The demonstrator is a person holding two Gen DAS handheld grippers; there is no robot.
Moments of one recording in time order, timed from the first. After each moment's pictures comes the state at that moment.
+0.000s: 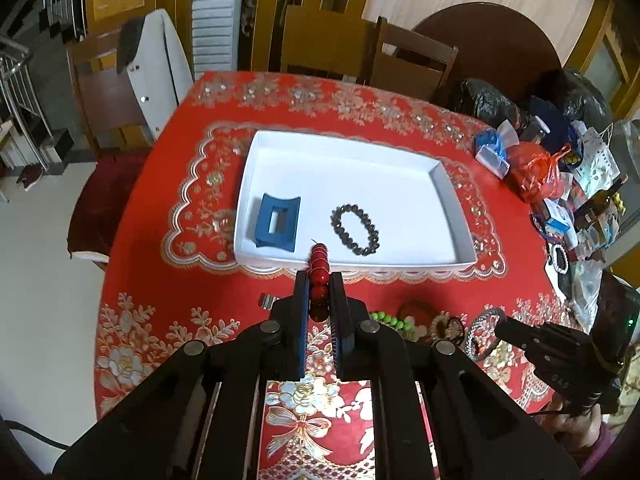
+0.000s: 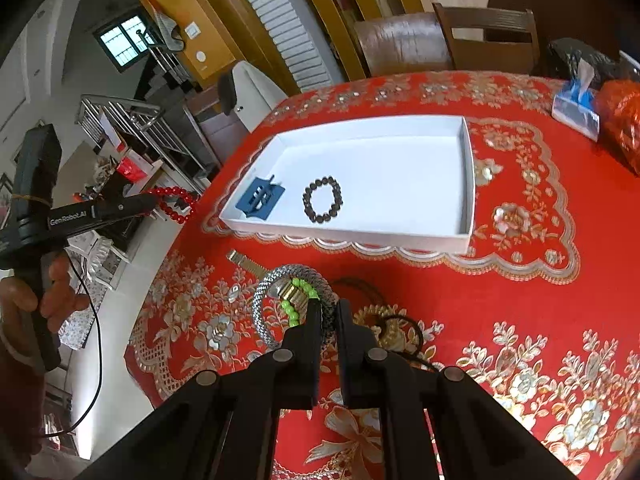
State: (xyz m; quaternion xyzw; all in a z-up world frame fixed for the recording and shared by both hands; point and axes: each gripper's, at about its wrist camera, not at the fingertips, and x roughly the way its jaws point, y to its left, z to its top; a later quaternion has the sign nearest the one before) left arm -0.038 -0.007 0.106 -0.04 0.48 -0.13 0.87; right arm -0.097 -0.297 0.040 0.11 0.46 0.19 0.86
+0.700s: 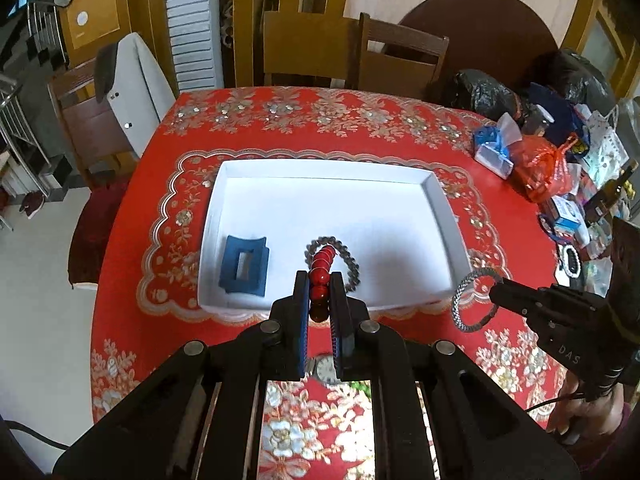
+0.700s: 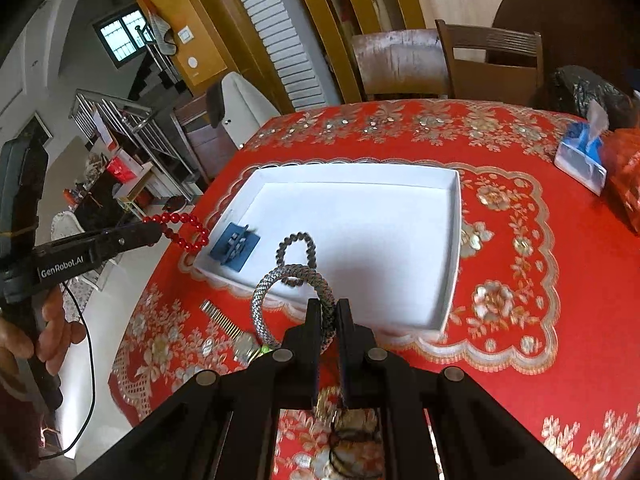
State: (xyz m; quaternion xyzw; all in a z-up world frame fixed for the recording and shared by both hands) left arm 0.014 -0.061 0.101 0.00 0.48 -0.13 0.87; right arm -0.018 -0.308 0.061 0.08 0.46 0.18 0.87
